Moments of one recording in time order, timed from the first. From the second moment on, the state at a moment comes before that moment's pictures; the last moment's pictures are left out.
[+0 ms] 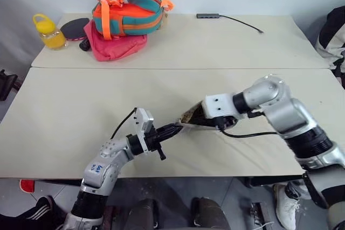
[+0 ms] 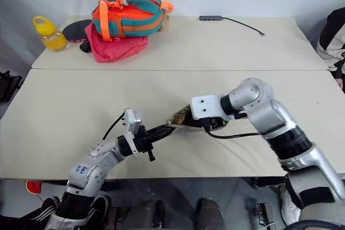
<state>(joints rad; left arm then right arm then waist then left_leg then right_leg) -0.19 0.29 -0.10 -0.18 -0.50 0.39 -0.72 -0.83 -0.71 0.44 0.04 -0.13 0.21 1.32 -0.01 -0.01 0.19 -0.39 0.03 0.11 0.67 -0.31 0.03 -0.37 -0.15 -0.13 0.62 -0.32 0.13</state>
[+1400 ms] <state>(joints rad) -0.23 0.26 -0.12 -0.17 -0.48 0.29 -0.71 -0.72 -0.74 0.34 -0.06 -0.02 0.23 1.24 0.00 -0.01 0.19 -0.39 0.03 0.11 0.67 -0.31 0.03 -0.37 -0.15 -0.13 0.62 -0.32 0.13</state>
